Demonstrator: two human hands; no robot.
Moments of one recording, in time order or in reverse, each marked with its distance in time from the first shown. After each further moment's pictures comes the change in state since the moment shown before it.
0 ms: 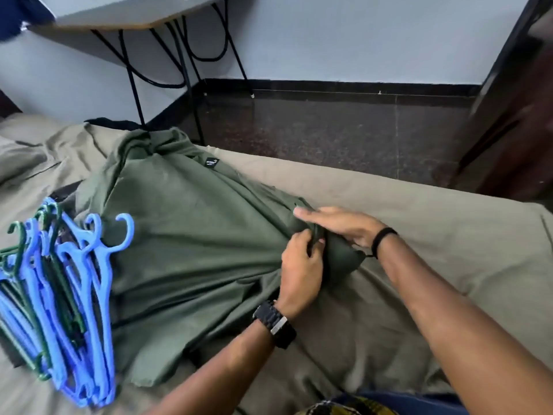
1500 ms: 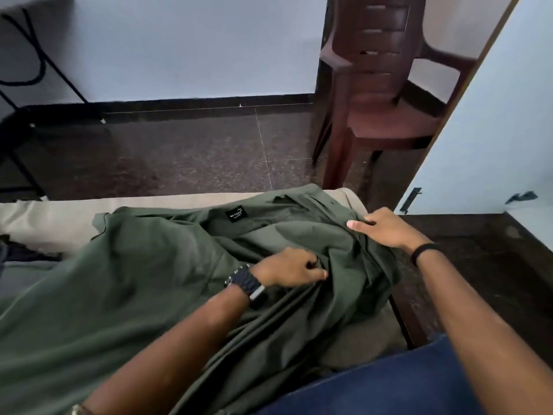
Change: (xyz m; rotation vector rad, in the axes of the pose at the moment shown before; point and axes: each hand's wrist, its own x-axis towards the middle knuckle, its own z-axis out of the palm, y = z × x) left_hand 0.009 0.105 0.172 0.596 -1.129 0.555; right_hand -0.180 0.153 -0.223 -0.382 0.655 0.347
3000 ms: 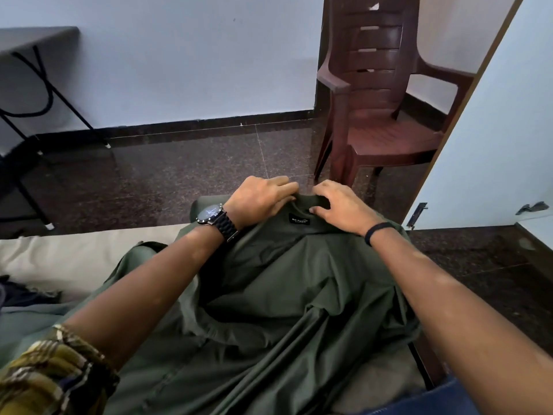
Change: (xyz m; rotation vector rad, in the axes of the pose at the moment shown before) left_hand 0.040 -0.052 -0.146 0.686 0.672 0.439; right_hand 0.052 -0.089 -0.013 -0.188 0.227 -0.518
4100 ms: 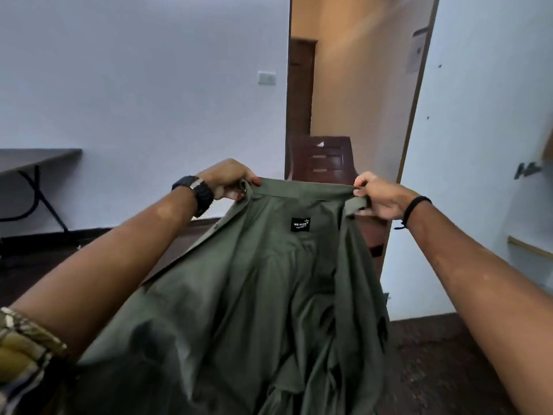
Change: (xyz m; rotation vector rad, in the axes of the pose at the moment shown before) left_hand 0.122 -0.048 -0.190 -1.117 -0.030 -0.844; right_hand -0.017 -0.013 -0.228 0.979 0.307 0.403
